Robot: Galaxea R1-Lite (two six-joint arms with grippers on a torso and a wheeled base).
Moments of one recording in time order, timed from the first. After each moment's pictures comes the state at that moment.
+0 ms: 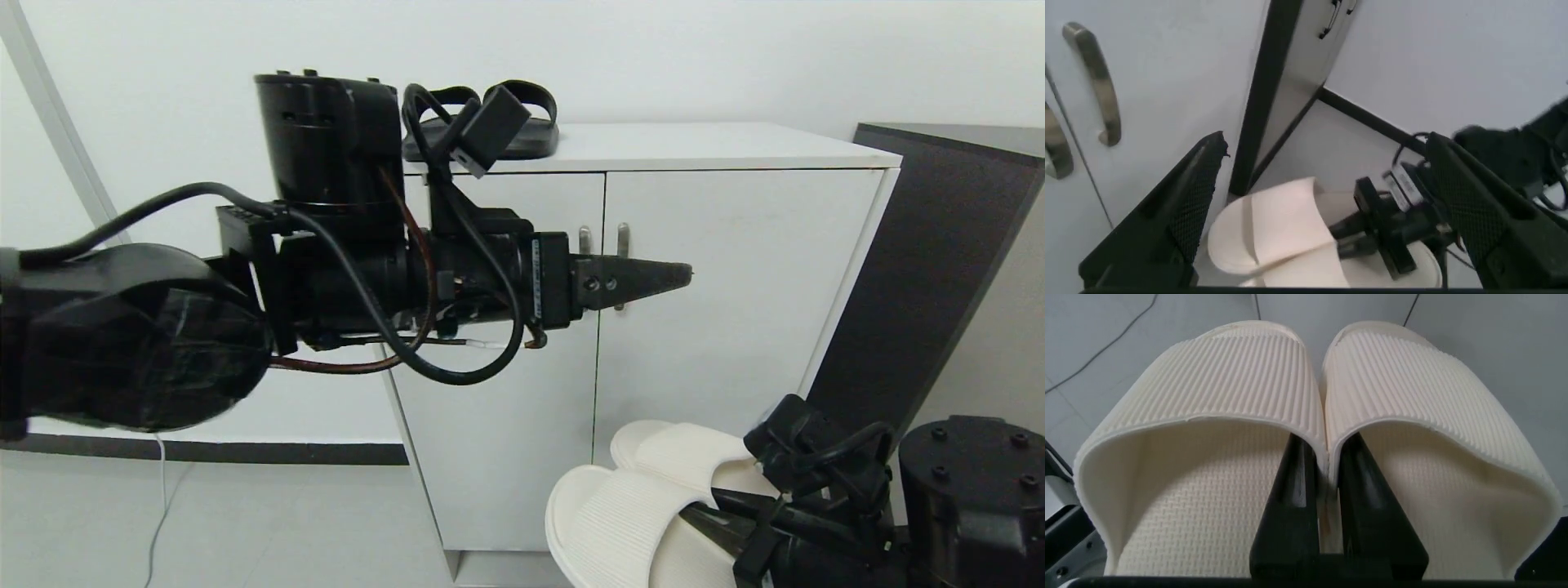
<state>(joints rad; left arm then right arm) -0.66 1.68 -1.22 -0.38 -0.57 -0.25 0.92 1.49 -0.45 -0.65 -0.17 0.05</state>
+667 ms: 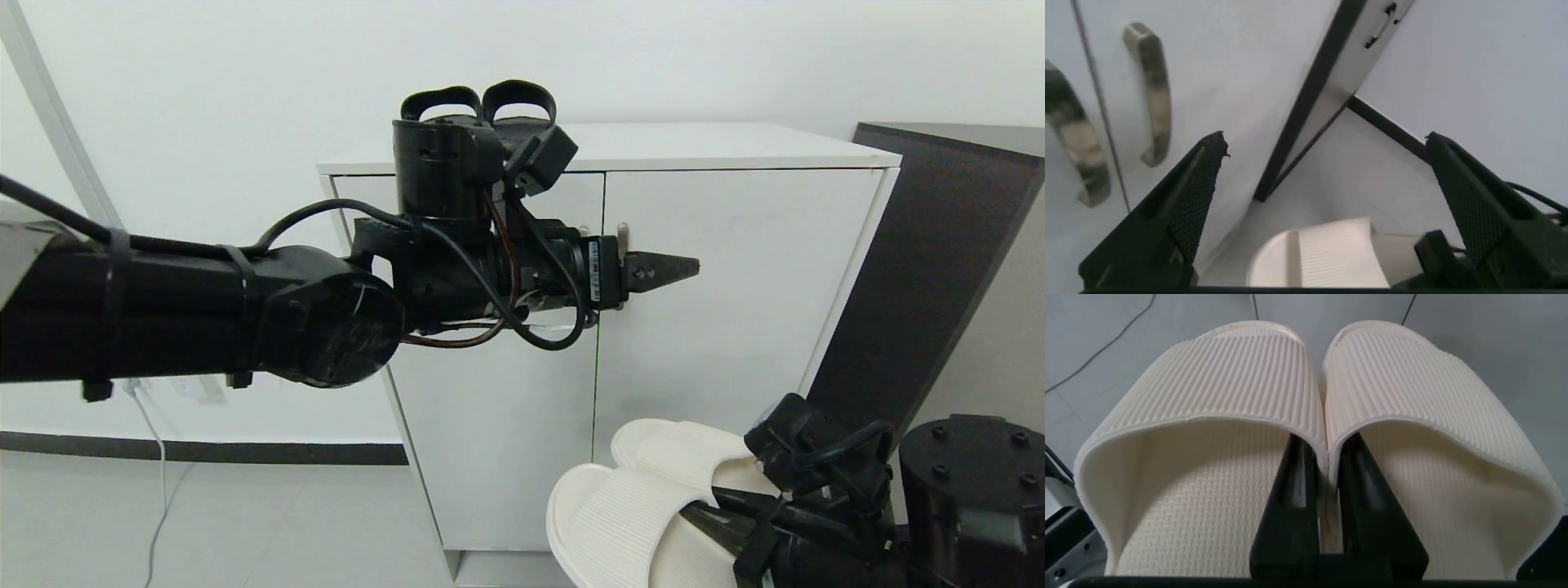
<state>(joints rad) -0.65 1.88 -1.39 -0.38 -0.44 -0.27 0.92 1.49 -0.45 -0.65 -0.17 0.05</state>
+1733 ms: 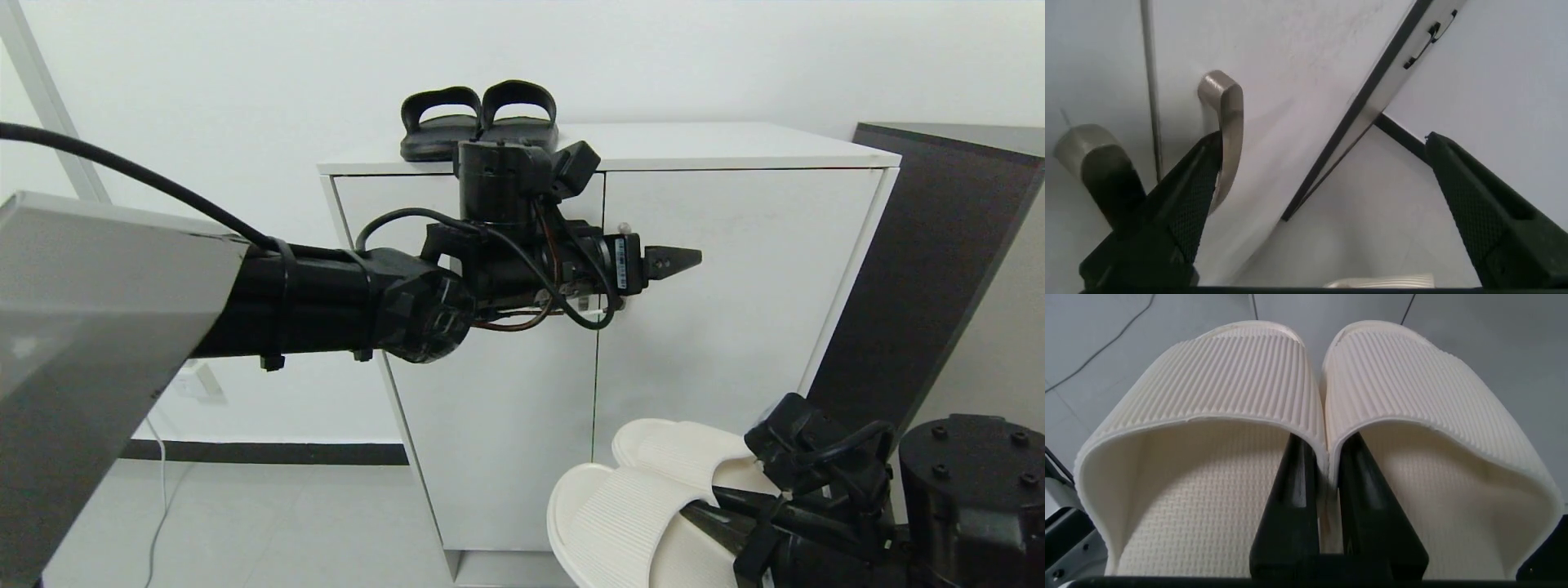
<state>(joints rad) -0.64 2.06 -1.60 -0.37 -0.37 -0.27 0.92 1.49 -0.45 -0.65 -0.17 0.05</state>
